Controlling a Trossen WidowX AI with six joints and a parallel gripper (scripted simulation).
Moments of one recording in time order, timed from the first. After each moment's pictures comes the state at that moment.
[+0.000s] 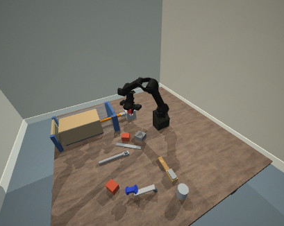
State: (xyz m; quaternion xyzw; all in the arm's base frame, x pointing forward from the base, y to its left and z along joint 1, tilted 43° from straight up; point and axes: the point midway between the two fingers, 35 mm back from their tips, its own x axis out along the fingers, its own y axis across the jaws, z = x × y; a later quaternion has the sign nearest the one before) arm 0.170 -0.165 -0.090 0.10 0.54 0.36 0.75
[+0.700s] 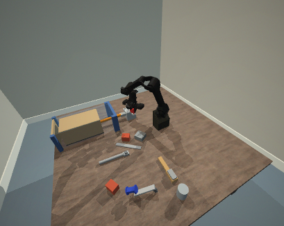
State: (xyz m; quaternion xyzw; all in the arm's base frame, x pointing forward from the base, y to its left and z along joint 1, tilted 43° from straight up) arm 0.146 -0.160 -0.089 0.11 0.54 0.36 0.75
